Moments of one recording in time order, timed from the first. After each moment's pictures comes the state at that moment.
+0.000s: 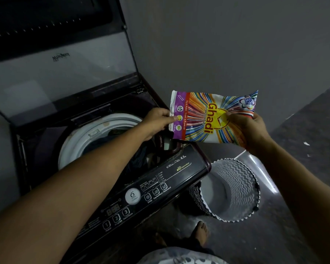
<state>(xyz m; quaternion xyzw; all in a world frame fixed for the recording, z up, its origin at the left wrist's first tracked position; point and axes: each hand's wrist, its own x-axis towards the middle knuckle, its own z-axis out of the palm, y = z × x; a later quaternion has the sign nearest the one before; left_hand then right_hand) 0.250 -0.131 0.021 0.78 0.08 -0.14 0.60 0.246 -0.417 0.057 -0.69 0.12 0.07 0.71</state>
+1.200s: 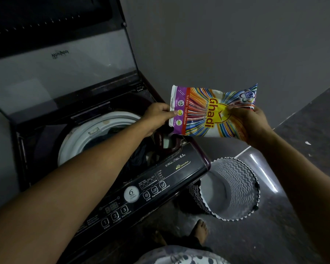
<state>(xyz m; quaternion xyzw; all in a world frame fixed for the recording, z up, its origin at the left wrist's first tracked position) 0.254 -0.134 0.028 0.78 0.08 -0.12 0.61 0.254 -0.415 0.074 -0.69 0.14 0.09 0.70</state>
